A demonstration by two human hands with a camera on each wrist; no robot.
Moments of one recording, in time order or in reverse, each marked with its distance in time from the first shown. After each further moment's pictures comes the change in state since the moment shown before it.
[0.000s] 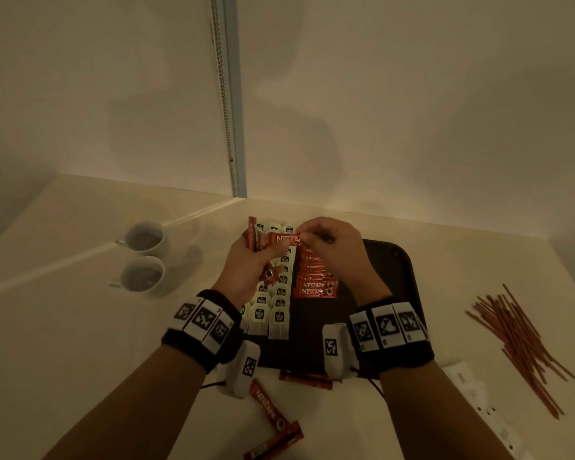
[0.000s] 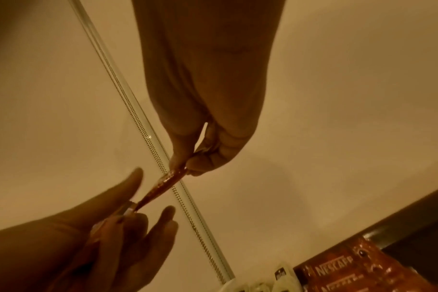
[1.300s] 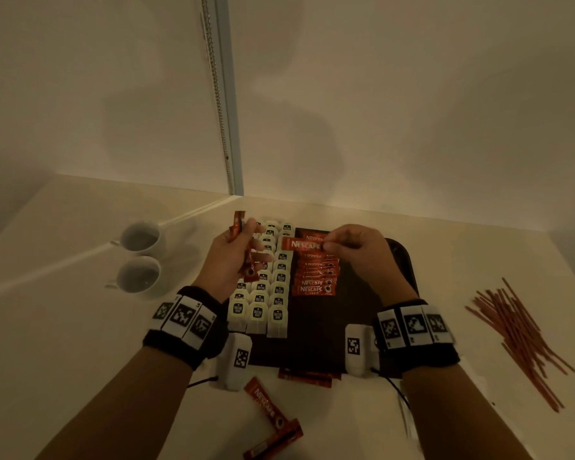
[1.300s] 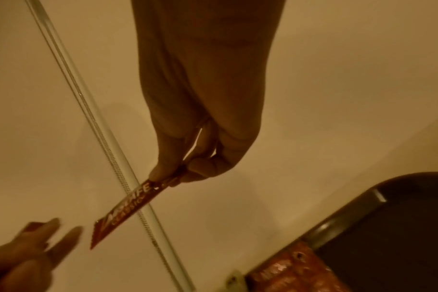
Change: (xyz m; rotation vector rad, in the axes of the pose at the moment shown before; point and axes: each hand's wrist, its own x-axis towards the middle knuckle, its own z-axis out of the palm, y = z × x) left_hand -0.005 0.020 -0.011 0.011 0.028 -0.022; right_hand -0.007 0.037 -0.035 0.064 -0.031 0.162
